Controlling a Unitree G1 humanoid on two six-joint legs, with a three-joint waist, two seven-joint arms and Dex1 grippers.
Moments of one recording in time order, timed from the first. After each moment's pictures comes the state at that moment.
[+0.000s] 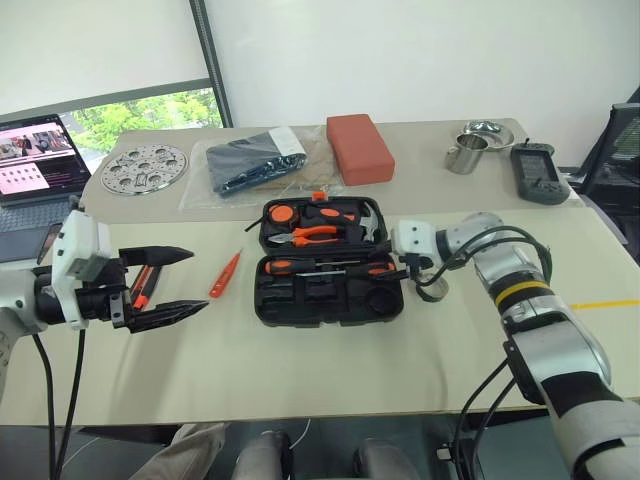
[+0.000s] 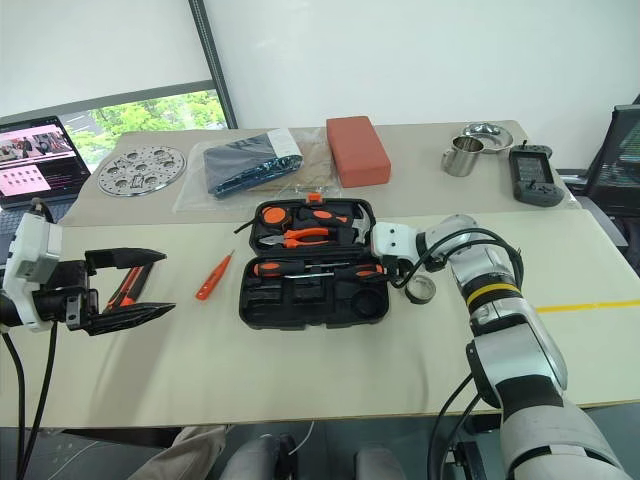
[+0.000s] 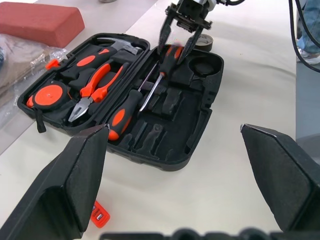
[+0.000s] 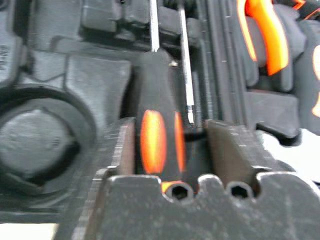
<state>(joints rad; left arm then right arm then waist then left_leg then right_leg) -0.07 0.99 0.47 -0.31 -0.67 0.56 -1.26 -0.99 -0.51 0.29 1.00 -0.13 -0.46 1.27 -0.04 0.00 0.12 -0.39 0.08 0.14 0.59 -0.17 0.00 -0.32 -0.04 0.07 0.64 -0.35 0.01</state>
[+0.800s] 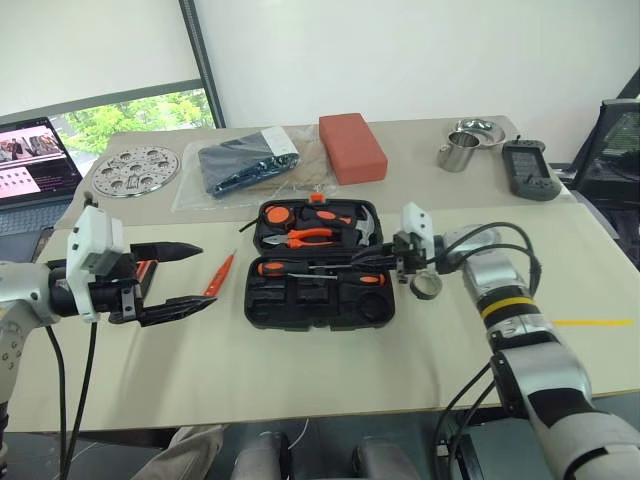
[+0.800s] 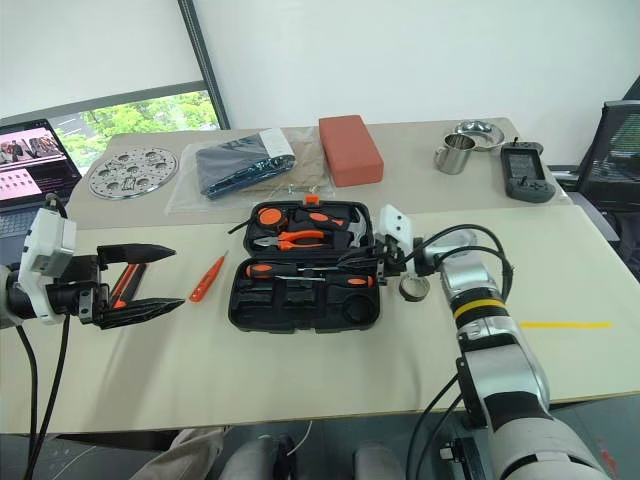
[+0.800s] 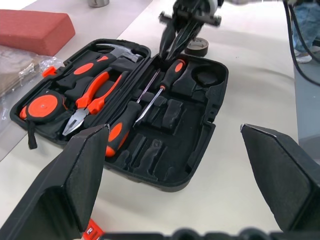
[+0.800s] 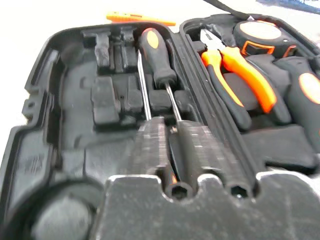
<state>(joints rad) -0.12 0.99 0.41 -0.29 -0.67 0.54 -1.25 -0.88 -0.40 0.12 0.82 0.12 -0.09 1.32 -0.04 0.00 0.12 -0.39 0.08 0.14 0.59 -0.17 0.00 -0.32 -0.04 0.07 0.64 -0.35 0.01</state>
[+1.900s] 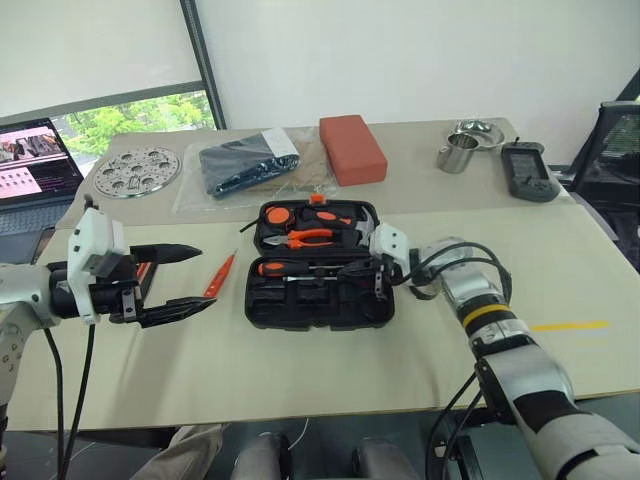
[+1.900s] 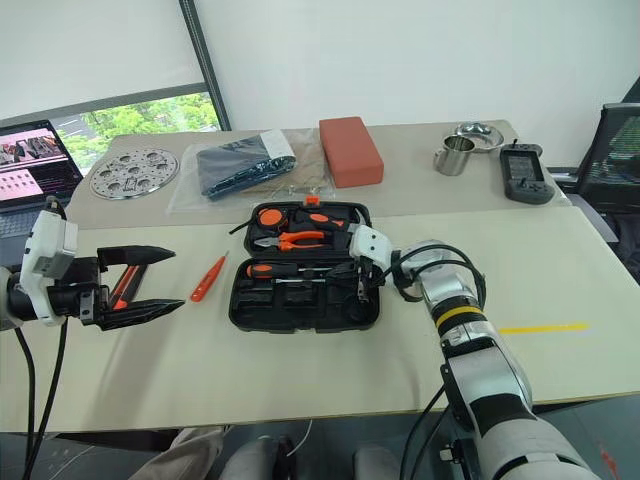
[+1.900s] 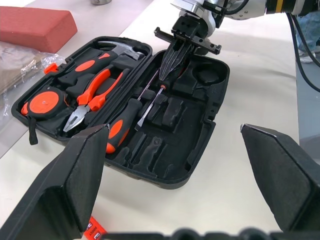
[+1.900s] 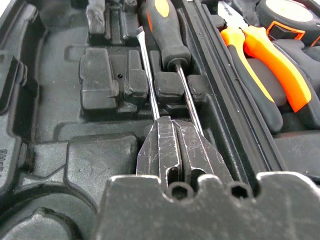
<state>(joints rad) -0.10 1.00 0.41 -0.30 -0.67 0.54 -1.23 -0.88 -0.37 0.23 0.88 -0.05 -0.24 1.21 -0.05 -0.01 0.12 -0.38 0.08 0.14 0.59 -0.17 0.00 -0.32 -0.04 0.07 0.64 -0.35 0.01</state>
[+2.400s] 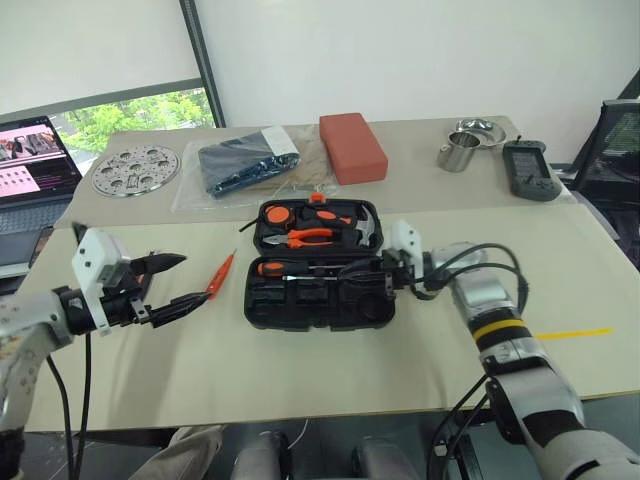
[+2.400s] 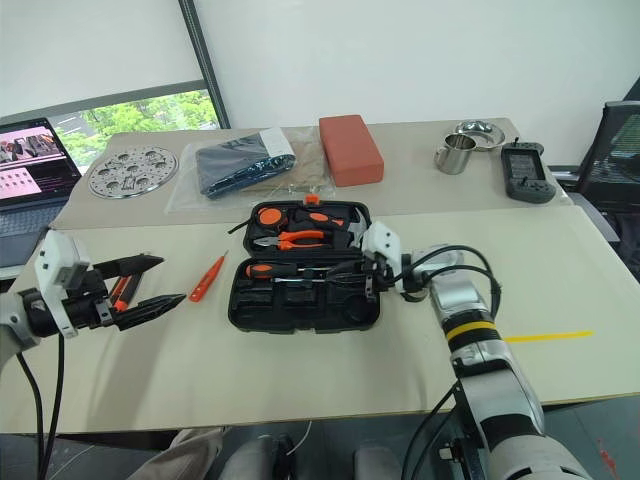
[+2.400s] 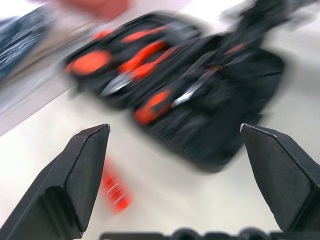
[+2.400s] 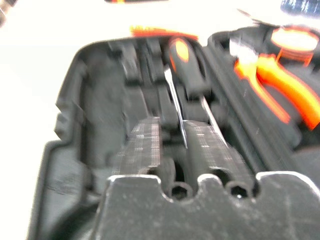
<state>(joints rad) 0.01 0.81 0.44 -0.29 -0.53 0.52 -0.88 -0.70 -0.44 0.11 0.38 0.24 0.12 1.33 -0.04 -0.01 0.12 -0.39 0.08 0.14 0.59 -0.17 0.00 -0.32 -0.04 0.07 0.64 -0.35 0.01</state>
